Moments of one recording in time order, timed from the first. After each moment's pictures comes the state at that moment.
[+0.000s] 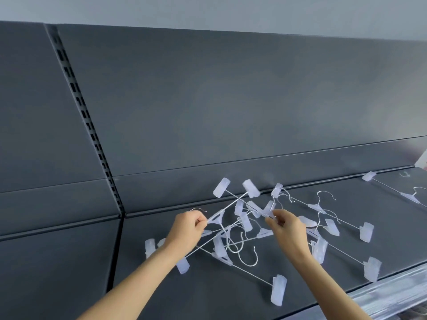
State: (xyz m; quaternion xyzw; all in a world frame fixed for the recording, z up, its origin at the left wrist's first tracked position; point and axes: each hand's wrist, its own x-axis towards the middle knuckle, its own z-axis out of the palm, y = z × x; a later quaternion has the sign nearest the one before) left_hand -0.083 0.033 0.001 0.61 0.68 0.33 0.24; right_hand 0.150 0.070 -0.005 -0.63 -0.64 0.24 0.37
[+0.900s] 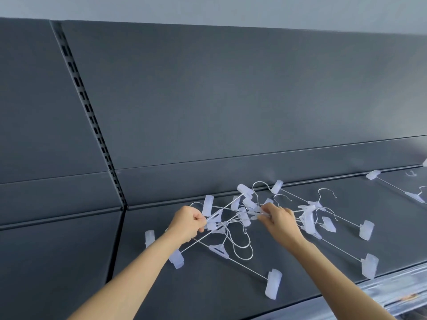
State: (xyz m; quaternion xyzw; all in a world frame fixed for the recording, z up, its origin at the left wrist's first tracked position) left_hand -0.079 0.035 0.000 0.50 0.72 0.30 0.39; right_hand 0.157 0.093 -0.012 -0.56 -0.80 0.14 0.20
